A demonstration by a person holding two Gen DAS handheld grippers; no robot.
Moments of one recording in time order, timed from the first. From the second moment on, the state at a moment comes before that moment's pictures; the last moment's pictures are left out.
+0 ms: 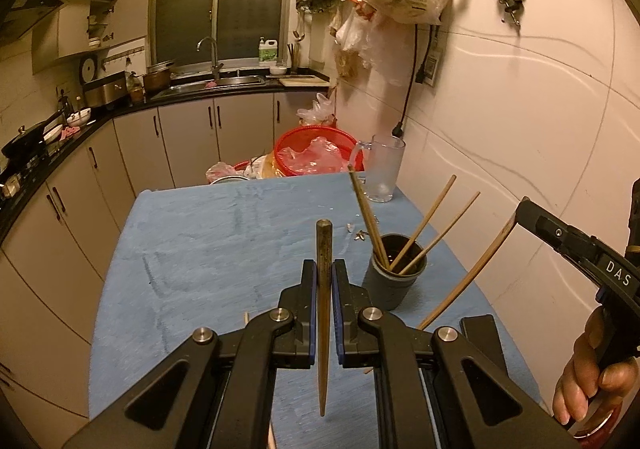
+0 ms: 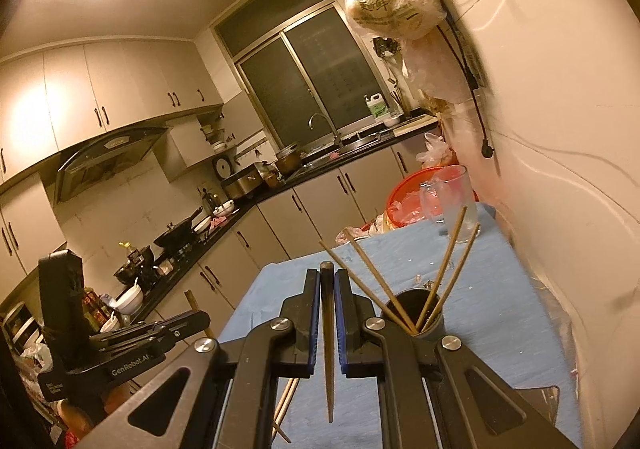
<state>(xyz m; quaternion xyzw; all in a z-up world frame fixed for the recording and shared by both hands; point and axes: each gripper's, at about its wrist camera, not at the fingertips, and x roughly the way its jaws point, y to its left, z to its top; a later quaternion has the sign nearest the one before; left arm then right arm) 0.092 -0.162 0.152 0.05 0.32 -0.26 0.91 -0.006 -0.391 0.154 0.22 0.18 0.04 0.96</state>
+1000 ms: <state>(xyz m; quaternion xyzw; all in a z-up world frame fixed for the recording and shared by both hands) 0.170 -0.258 0.200 -0.04 0.27 -0.31 0.91 0.038 -0.449 0.220 0.18 0.09 -0.06 0.98</state>
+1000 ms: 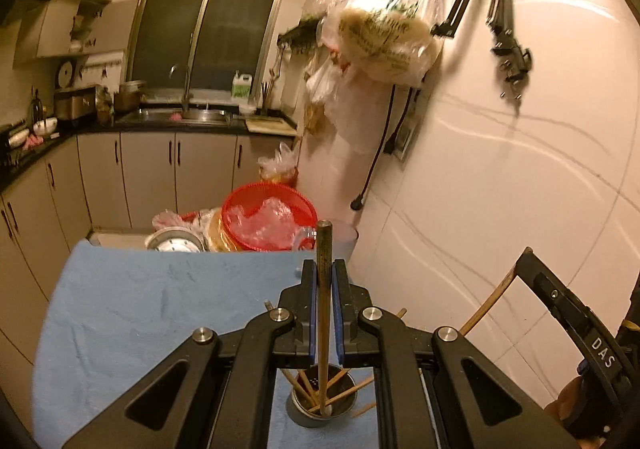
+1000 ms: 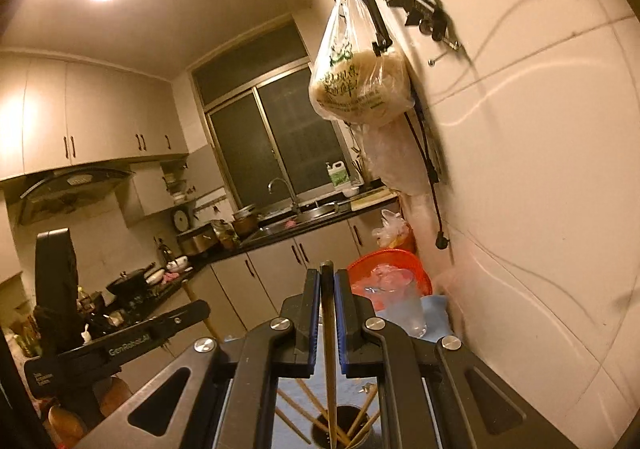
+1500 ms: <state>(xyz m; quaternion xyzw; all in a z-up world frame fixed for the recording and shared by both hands) 0.190 -0.268 0.138 -0.03 0.32 -0.31 0.90 0.078 -0.452 0.162 0.18 0.16 -0.05 0.97</state>
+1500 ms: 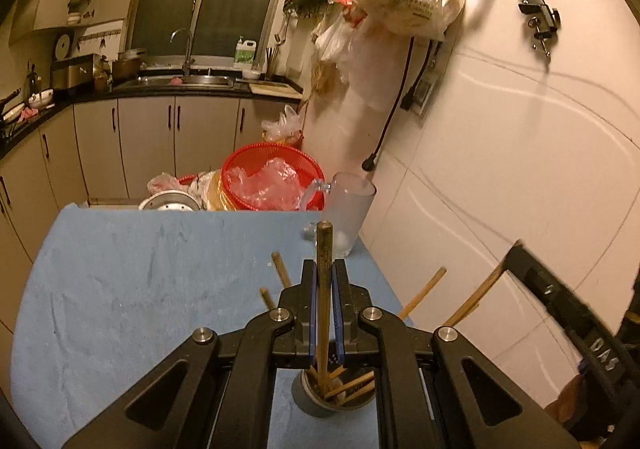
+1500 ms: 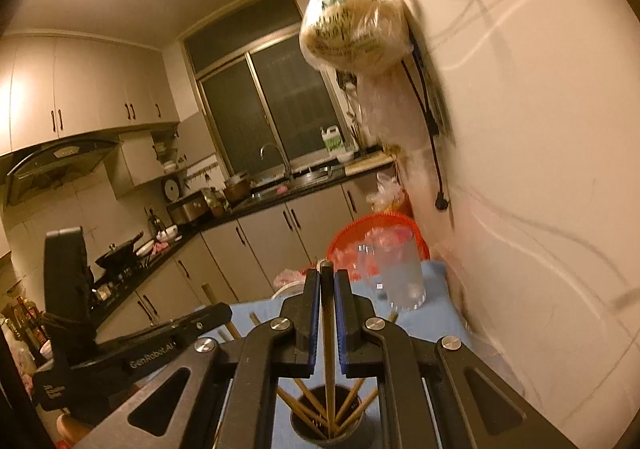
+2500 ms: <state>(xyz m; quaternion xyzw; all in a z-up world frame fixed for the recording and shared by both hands) 0.149 -0.219 0.150 -0.04 0.29 -0.31 0.90 0.039 -0.435 0.157 0.20 0.18 -0.03 0.96</state>
